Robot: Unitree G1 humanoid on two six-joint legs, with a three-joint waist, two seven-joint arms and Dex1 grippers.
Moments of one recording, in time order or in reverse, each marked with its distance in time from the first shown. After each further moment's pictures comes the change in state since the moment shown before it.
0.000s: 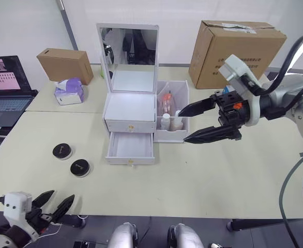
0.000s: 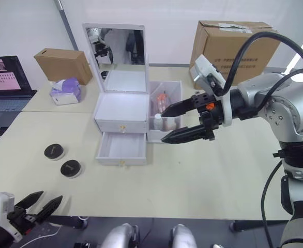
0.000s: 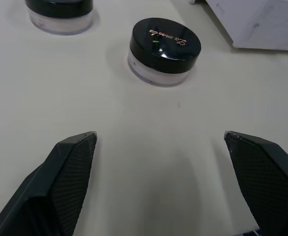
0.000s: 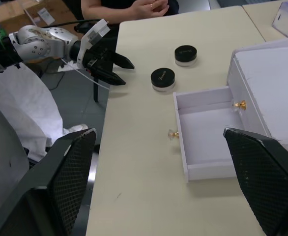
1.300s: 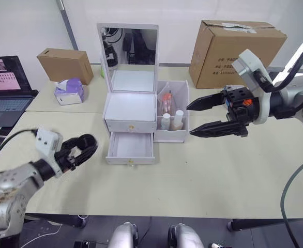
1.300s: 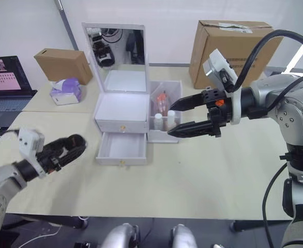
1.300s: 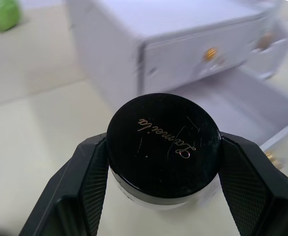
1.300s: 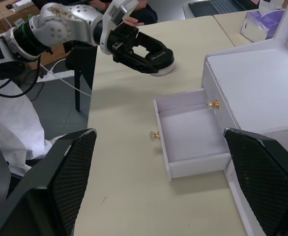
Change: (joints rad) left arm -0.583 0.344 -0.231 -0.003 -0.077 0.221 -0.027; right arm 0.054 0.004 -0.112 -0.024 -0.016 0.030 -0.041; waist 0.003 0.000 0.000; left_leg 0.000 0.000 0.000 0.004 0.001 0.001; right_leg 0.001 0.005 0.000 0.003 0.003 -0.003
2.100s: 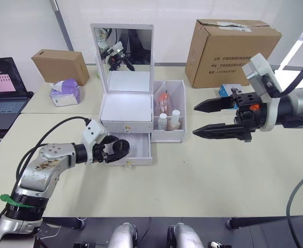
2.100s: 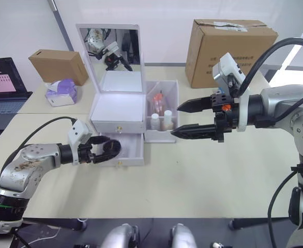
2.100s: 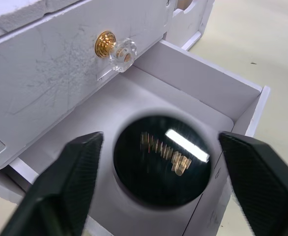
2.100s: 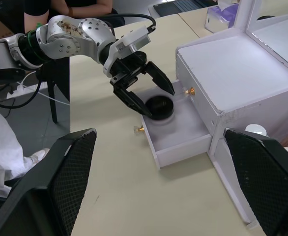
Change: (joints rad) left arm -0.272 0.002 -0.367 0.236 0.166 -0.034 -0.152; right arm 0.103 -0.043 -0.135 -0.118 0.122 0.110 -0.192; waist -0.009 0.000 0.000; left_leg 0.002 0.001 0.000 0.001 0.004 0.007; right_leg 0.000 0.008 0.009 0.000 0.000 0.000
